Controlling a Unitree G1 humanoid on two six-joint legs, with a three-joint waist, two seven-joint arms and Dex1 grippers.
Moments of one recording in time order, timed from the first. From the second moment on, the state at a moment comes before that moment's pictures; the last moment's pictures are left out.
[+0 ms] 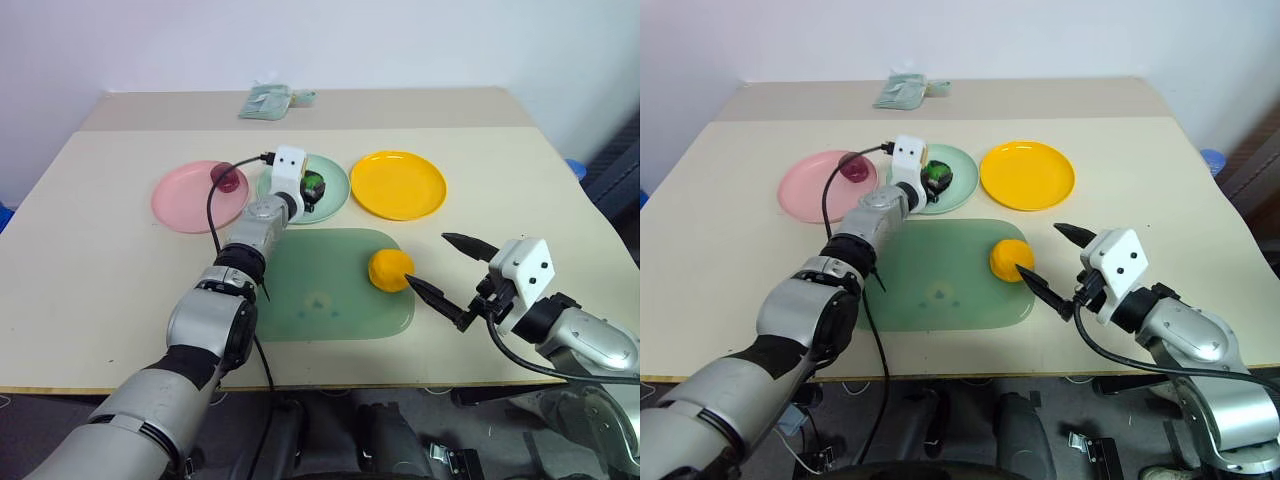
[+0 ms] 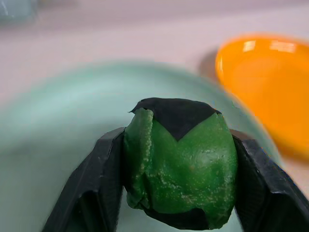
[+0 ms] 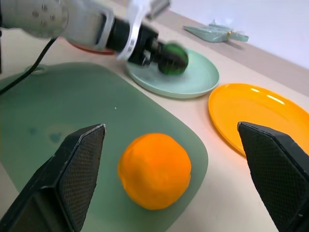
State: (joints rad) left arm -1.14 0.07 0.05 1.20 -0.11 0.07 -0.29; right arm 0.09 -0.67 -0.23 -0.68 0.47 0.45 0.59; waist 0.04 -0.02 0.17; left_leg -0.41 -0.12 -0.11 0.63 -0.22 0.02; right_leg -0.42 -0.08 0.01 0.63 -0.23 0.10
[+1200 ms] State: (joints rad) left arm -0.04 0.77 0.22 -0.26 -0.67 0.33 -1.24; right arm -0.12 -0.53 0.03 -0.24 0.37 0.37 0.73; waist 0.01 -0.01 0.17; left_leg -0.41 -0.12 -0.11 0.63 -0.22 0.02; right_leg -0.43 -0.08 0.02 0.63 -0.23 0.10
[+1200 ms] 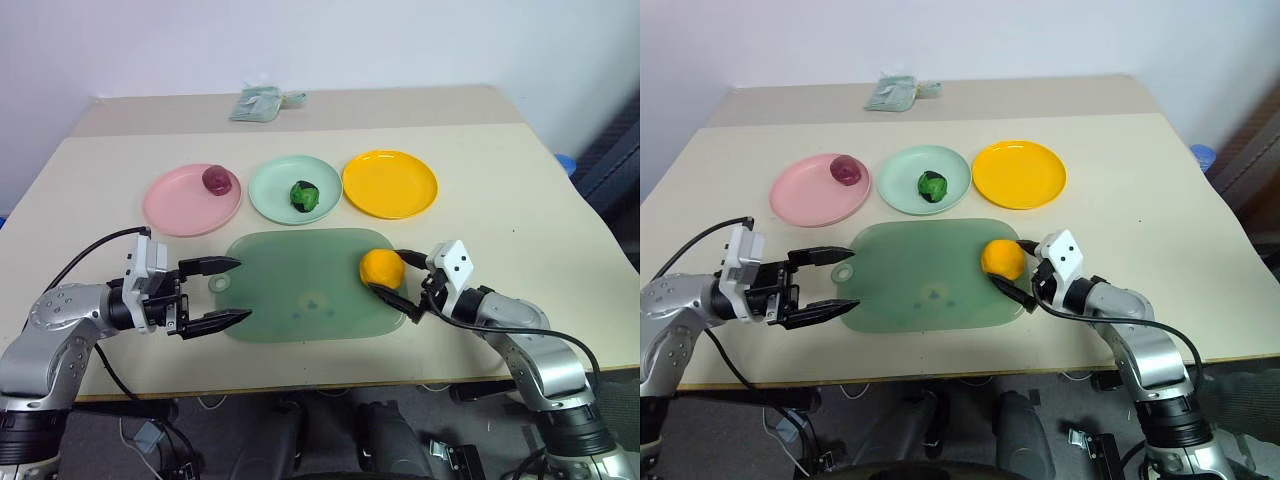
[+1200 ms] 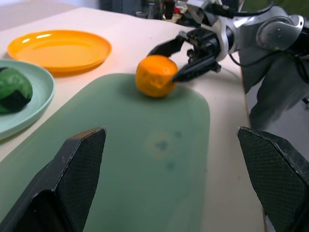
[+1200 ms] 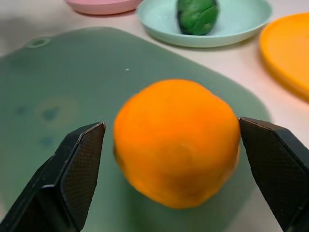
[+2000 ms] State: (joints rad) left arm 0.04 0.58 0.21 -0.35 -0.46 0.26 -0.79; right arm -0.80 -0.39 -0.03 0.46 0.23 0.09 0.60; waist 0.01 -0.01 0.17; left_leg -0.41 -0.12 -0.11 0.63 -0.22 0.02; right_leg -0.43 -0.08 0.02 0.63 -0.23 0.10
